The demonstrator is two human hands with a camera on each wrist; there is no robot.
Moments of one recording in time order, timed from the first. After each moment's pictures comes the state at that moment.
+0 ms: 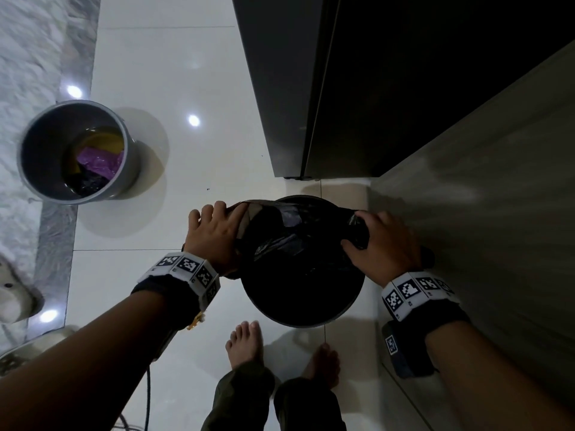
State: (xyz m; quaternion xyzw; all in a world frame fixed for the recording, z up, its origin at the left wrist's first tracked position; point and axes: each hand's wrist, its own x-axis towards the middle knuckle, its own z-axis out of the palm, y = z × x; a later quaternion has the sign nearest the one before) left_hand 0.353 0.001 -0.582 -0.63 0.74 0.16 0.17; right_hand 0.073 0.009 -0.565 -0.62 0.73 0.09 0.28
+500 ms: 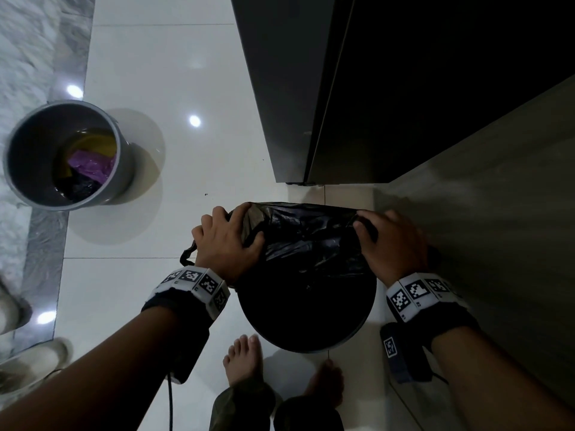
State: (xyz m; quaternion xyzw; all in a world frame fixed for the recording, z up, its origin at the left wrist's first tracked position) left_hand 0.332 -0.007 -0.613 -0.75 0.62 0.24 0.00; right_hand 0.071 -0.013 -0.588 -0.61 0.74 0.05 0.28
